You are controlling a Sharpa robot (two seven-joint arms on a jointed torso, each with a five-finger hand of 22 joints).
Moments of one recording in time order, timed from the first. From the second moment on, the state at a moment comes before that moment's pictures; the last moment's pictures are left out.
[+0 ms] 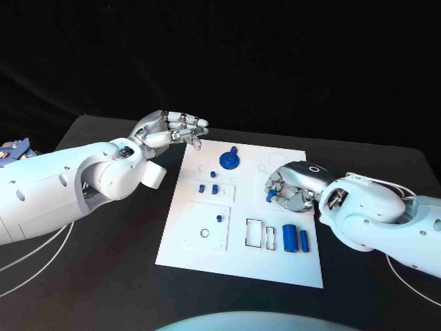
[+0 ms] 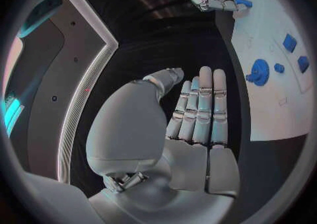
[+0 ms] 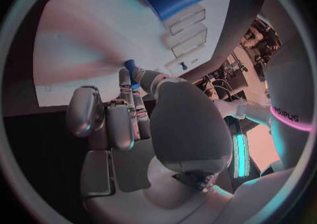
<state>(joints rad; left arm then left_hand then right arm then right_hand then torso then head) 1.20 -0.88 0.01 1.49 -0.20 -0.12 0.34 1.39 -0.20 0.51 0.04 0.33 0.90 0.21 0.23 0.18 1.06 0.15 0.19 0.07 1.05 0.07 0.70 0.30 0.17 0.81 0.17 0.85 0.56 1.18 -0.93 -0.13 1.75 -1.65 -0.32 -0.25 1.39 -0.14 0.62 0.05 0.05 1.06 0.13 0.19 0.38 1.23 0.06 0.22 0.10 1.47 -0.01 1.40 1.16 0.09 1.39 0.09 1.17 1.31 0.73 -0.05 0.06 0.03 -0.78</state>
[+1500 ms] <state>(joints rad) 1.20 -0.86 0.01 1.48 -0.20 -0.11 0.33 1.40 -0.20 0.50 0.03 0.33 0.90 0.21 0.23 0.18 1.06 0.15 0.19 0.07 1.05 0.07 0.70 0.30 0.17 0.81 0.17 0.85 0.56 1.14 -0.77 -0.12 1.89 -1.63 -0.41 -0.19 1.37 -0.15 0.62 0.04 0.05 1.05 0.13 0.21 0.38 1.24 0.06 0.22 0.11 1.47 -0.01 1.40 1.16 0.09 1.40 0.09 1.17 1.31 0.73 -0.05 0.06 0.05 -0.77</state>
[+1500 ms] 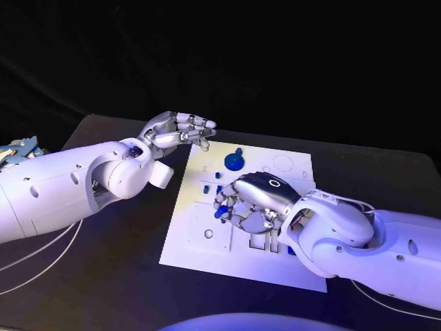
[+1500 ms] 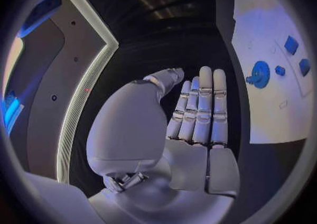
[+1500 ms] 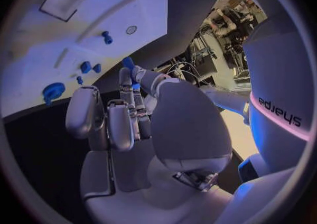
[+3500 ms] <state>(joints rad) 1.20 -0.86 0.01 1.48 -0.20 -0.11 0.33 1.40 -0.20 0.50 0.03 0.33 0.90 0.21 0.23 0.18 1.05 0.15 0.19 0.07 1.05 0.07 0.69 0.31 0.17 0.81 0.17 0.85 0.56 1.06 -0.63 -0.14 1.74 -1.67 -0.36 -0.18 1.32 -0.16 0.61 0.03 0.06 1.02 0.15 0.20 0.41 1.23 0.07 0.19 0.11 1.47 -0.01 1.40 1.15 0.09 1.40 0.09 1.16 1.31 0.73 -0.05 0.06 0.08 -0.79</state>
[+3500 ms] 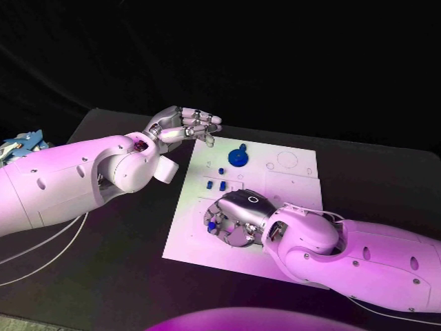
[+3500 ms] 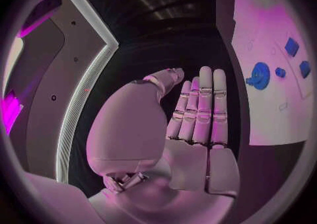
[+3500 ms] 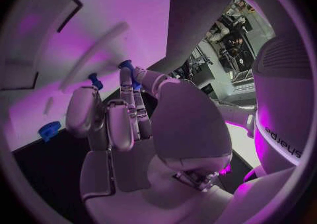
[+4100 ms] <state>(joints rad) 1.20 -0.86 0.01 1.48 -0.20 -0.11 0.33 1.40 -0.20 0.50 0.03 0.33 0.90 0.21 0.23 0.18 1.05 0.15 0.19 0.07 1.05 0.07 0.69 0.31 0.17 0.81 0.17 0.85 0.56 1.06 -0.70 -0.15 1.78 -1.67 -0.43 -0.19 1.27 -0.21 0.58 0.03 0.07 0.84 0.15 0.09 0.36 1.23 0.07 0.19 0.14 1.47 -0.01 1.41 1.16 0.09 1.39 0.09 1.16 1.31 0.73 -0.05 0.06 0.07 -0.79</state>
